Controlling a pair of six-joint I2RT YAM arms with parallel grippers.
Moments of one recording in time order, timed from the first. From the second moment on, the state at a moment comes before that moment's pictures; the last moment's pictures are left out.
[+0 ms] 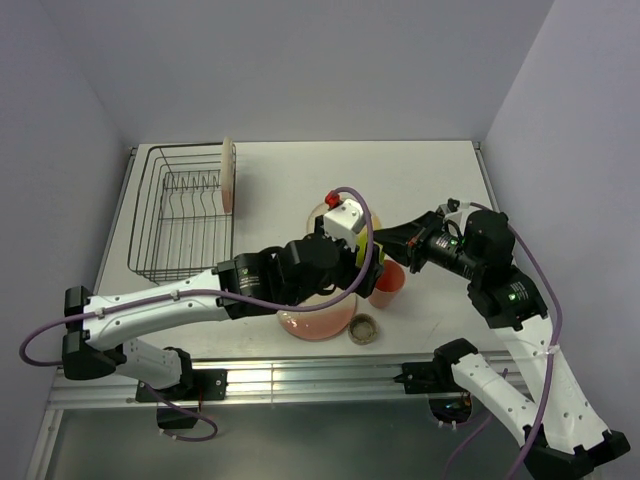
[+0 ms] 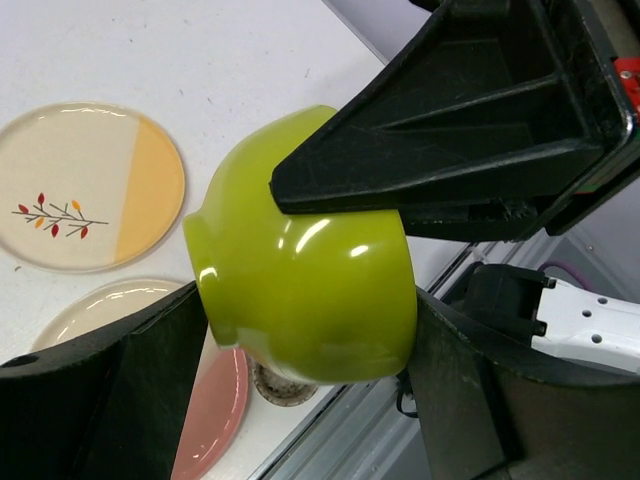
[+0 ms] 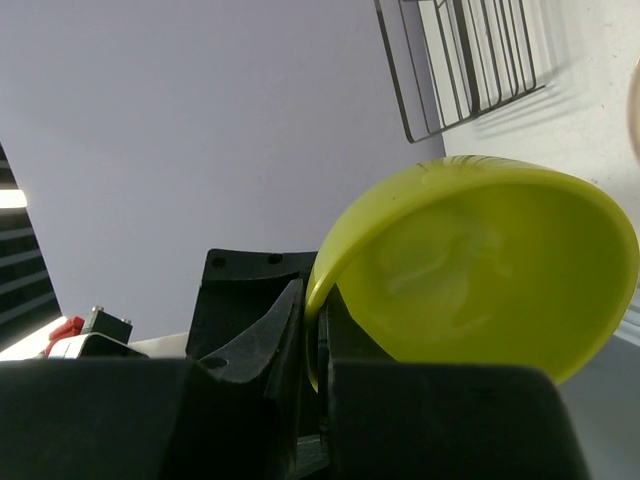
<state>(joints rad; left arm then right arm) -1.33 1.37 1.41 -0.38 -0.44 -0.46 0.35 0.69 0.97 -0.54 -0.49 1.54</state>
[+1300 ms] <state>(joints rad) -1.29 1.43 1.46 -0.46 -0.48 -0.47 0.35 0.72 1.07 -0.62 -0.44 1.41</state>
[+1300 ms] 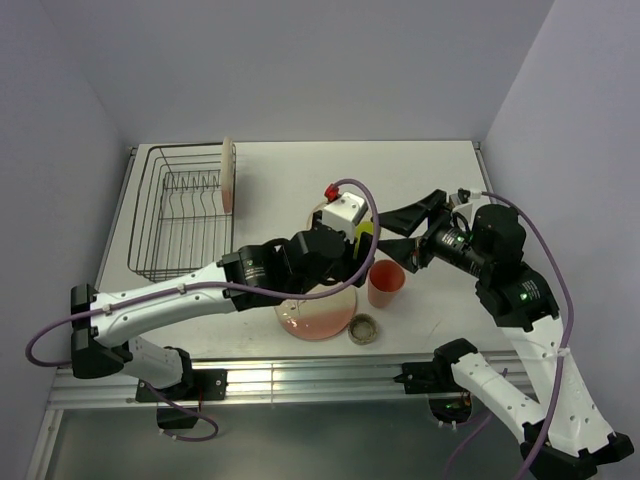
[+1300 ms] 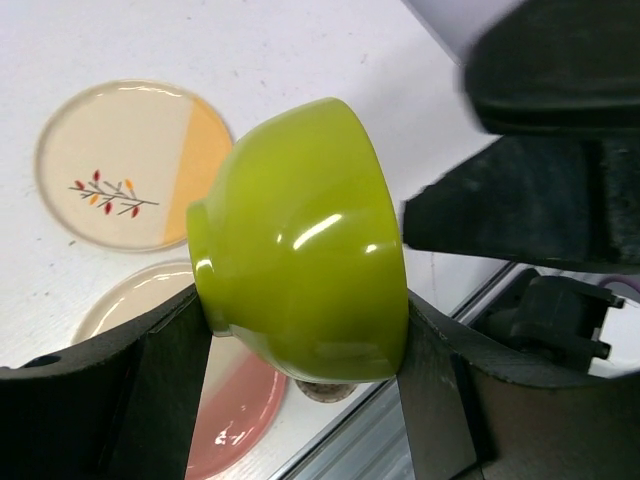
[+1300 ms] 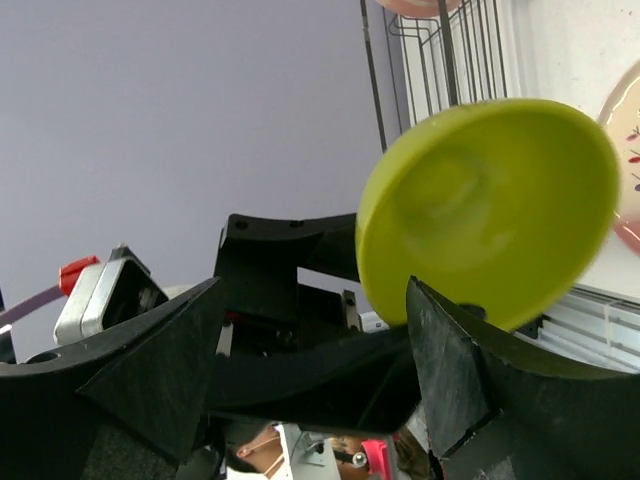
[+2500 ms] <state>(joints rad) -0.30 0.97 1.09 -0.86 -0.64 -0.39 0.35 0.78 0.95 -0.68 -0.44 1.11</state>
